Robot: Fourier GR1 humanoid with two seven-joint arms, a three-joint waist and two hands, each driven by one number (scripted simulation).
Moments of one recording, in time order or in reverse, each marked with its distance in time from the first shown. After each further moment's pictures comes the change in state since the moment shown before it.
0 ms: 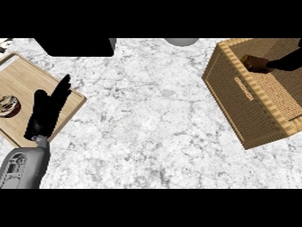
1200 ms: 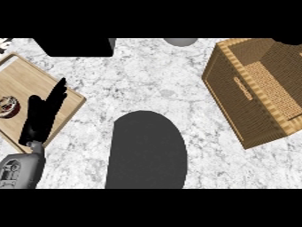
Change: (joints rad) left arm 0.047 0.019 -0.007 -0.043 0.014 0.002 0.001; right arm -0.198 -0.011 0.144 -0.450 -0.005 0.224 0.490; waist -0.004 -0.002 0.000
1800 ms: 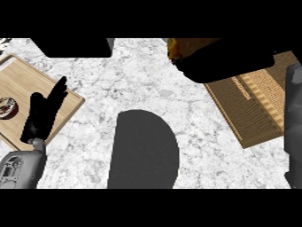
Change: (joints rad) left arm -0.022 0.001 0.001 0.028 -0.005 0.014 -0.004; right arm -0.074 0.322 0.126 -0.260 -0.030 -0.142 0.239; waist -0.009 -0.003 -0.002
